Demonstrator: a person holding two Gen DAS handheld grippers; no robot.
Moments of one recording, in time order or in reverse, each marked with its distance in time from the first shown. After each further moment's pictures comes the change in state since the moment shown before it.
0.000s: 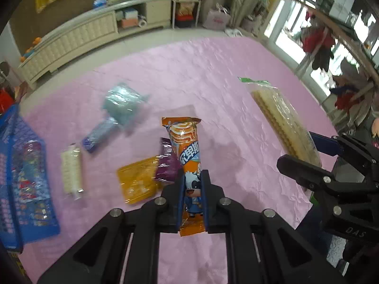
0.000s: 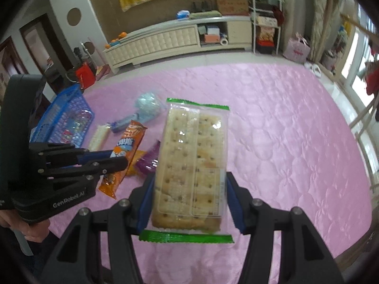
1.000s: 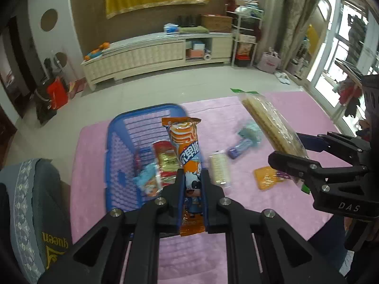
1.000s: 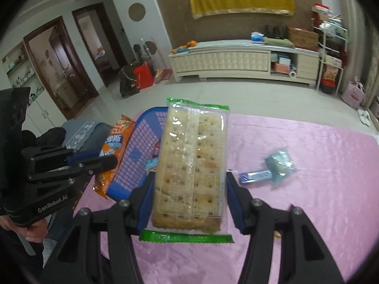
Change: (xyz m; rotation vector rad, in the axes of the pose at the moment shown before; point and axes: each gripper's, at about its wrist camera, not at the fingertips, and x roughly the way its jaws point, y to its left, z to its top) left arm -0.174 0.221 -0.064 -0.158 -0.194 0.222; right arm 0.021 0.235 0.078 -0.205 -0.066 0.244
